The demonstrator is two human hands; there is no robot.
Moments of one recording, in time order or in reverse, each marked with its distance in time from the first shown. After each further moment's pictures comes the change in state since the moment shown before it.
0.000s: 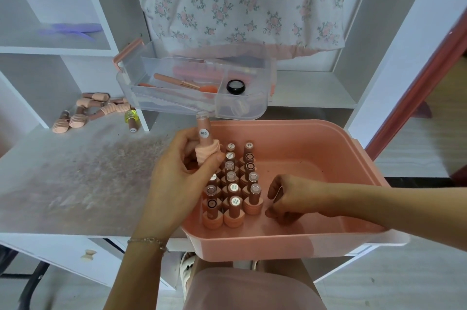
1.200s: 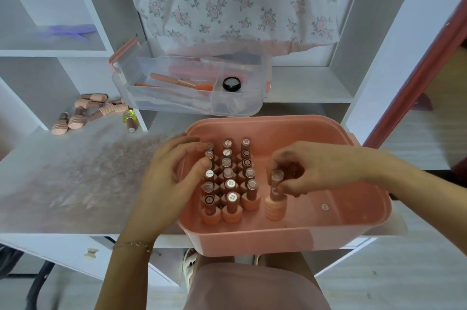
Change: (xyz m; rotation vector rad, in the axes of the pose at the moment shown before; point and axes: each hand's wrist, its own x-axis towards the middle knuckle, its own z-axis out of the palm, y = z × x) left_hand -0.003 -0.004 -0.014 0.311 -0.063 0.017; right_hand -0.049 -0.032 -0.046 -0.435 -0.032 -0.531
